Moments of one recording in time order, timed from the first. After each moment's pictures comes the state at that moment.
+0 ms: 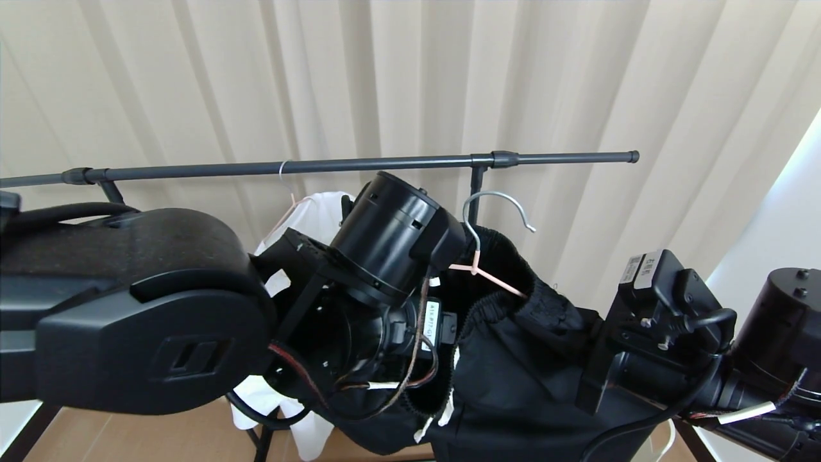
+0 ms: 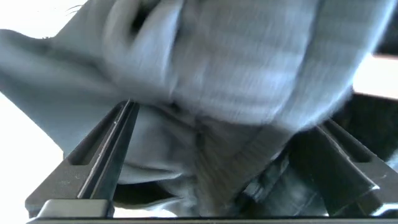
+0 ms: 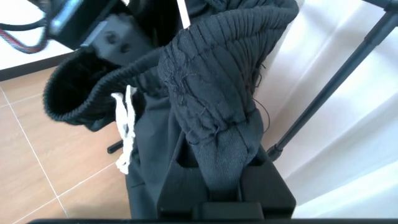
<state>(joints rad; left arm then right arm) -0.92 1.79 -1.31 0.31 0.45 -0.45 0.65 1.55 -0.38 -1.04 0.17 -0.19</state>
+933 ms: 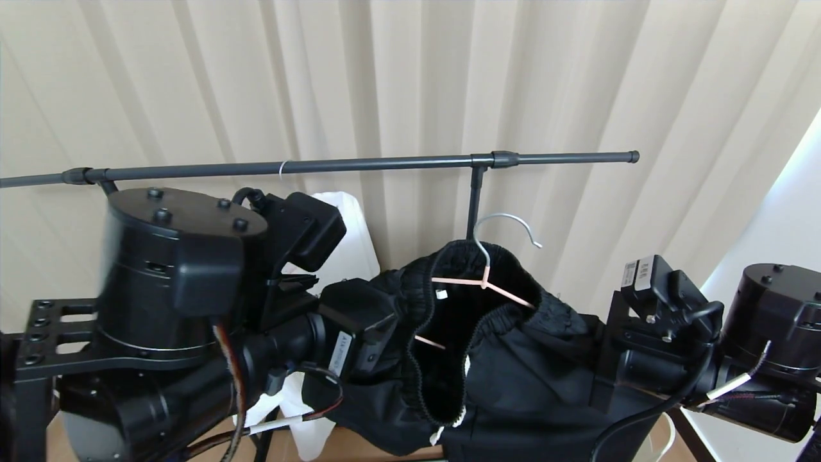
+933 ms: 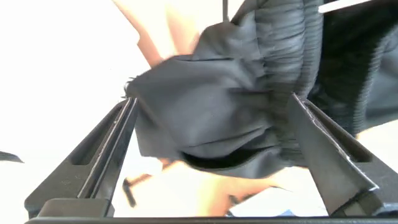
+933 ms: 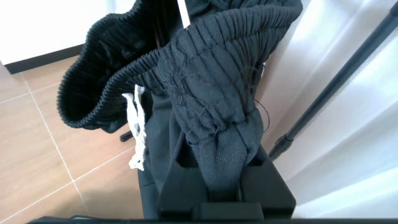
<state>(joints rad) -0.86 1.48 -0.85 -0.16 0.40 0.01 0.49 1.61 -0.37 -1.04 0.44 -0.19</state>
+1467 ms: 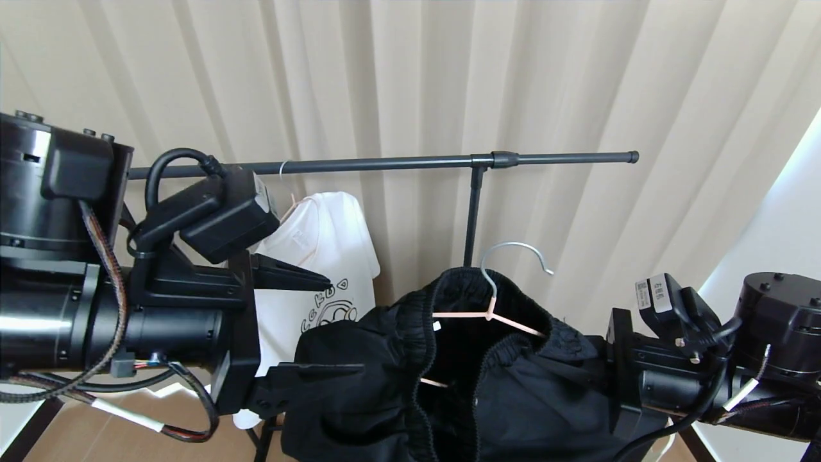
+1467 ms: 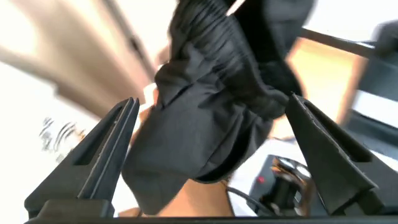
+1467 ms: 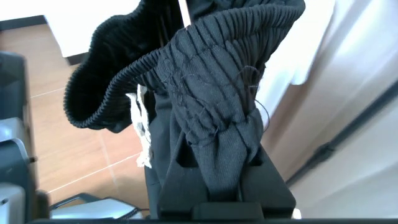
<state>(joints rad) -0.54 1.38 -0.99 0.17 -0.48 0.44 0.43 1.62 -0.33 -1.04 0.66 -0.19</state>
